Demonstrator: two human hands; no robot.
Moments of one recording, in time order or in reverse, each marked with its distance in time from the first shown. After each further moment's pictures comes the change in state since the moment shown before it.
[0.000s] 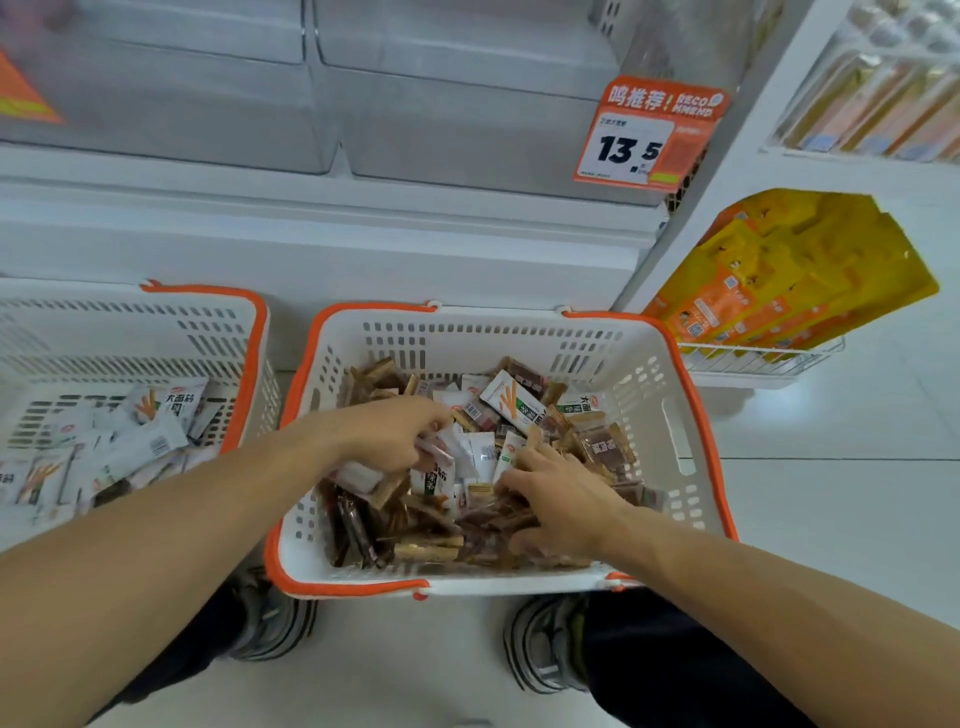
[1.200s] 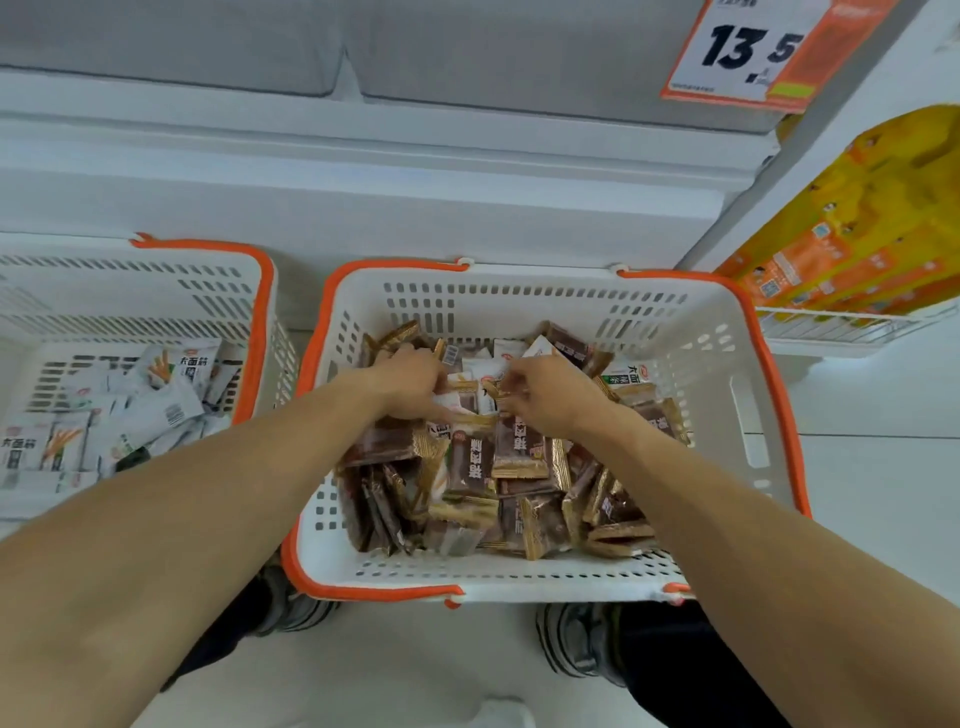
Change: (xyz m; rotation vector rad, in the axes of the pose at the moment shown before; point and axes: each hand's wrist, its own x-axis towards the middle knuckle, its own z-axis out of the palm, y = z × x) left_hand 0.075 -0.060 -0.012 0.414 0.051 -0.180; right_hand 0.125 0.026 -0.013 0.374 0.133 0.178
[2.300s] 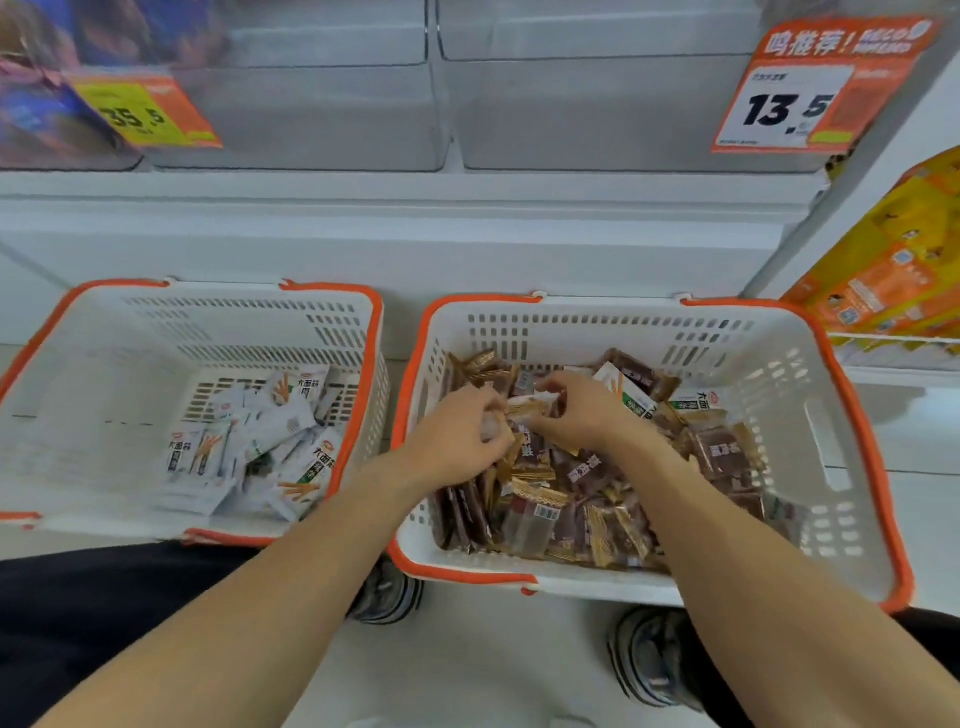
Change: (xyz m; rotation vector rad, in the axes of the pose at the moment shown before) left_hand -0.113 0.016 0.015 -0.384 0.450 -0.026; right_hand -0.001 -0.041 0.013 0.254 0.042 0.016
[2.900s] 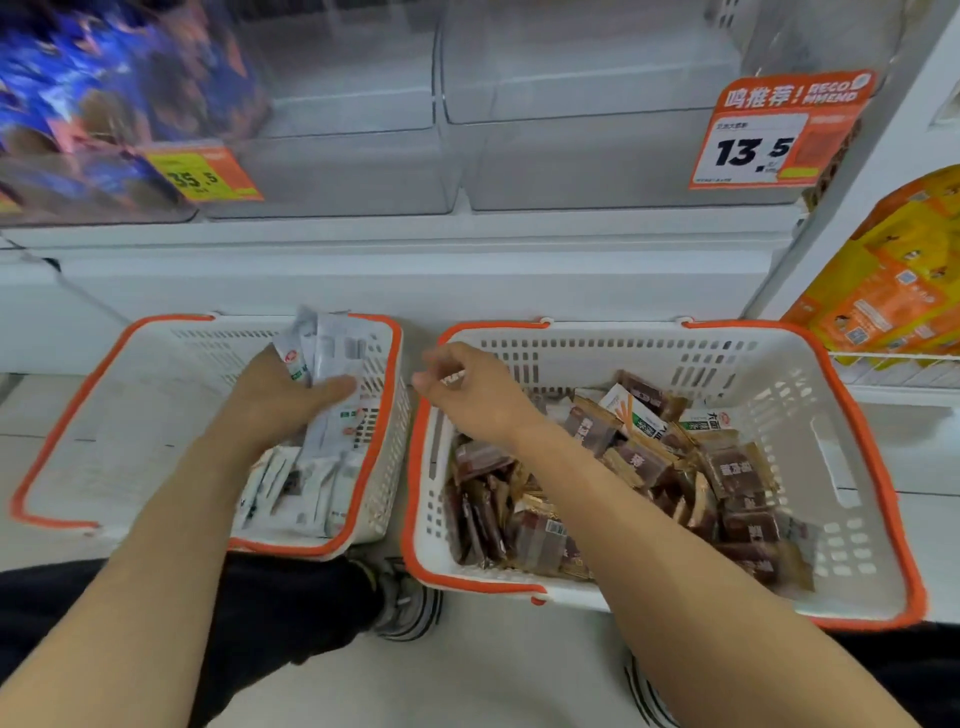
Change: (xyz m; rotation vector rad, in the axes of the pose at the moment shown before) left_hand -0.073 -0.053 -0.137 -0.411 0.419 -0.470; right_hand -0.029 -0.135 0.001 0.501 0.036 -0.375
